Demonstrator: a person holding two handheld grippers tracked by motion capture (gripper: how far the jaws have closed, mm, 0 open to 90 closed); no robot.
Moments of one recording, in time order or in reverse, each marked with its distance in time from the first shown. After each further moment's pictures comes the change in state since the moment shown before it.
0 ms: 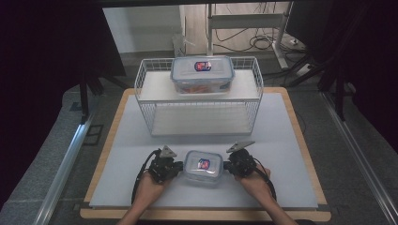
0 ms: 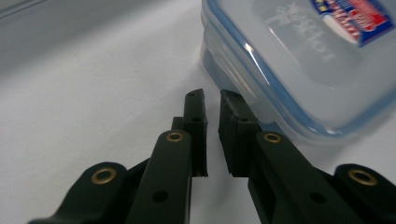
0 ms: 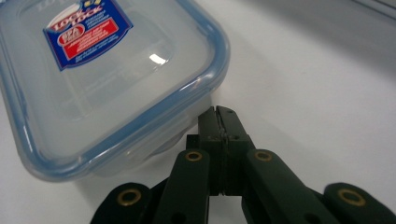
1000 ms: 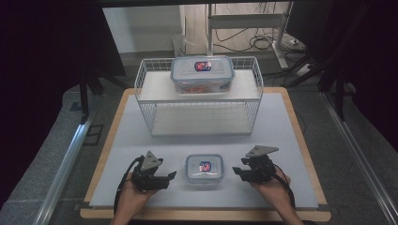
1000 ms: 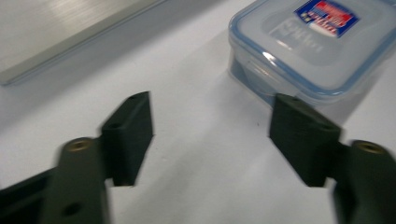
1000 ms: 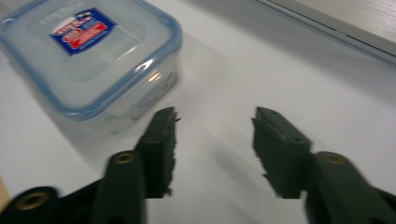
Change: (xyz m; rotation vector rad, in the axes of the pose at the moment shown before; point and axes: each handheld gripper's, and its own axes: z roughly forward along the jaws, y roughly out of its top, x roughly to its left) left arm -0.005 -0.026 -0.059 -0.128 0.090 0.088; right arm -0.012 -0.029 -0.050 -0.117 -0.059 -0.010
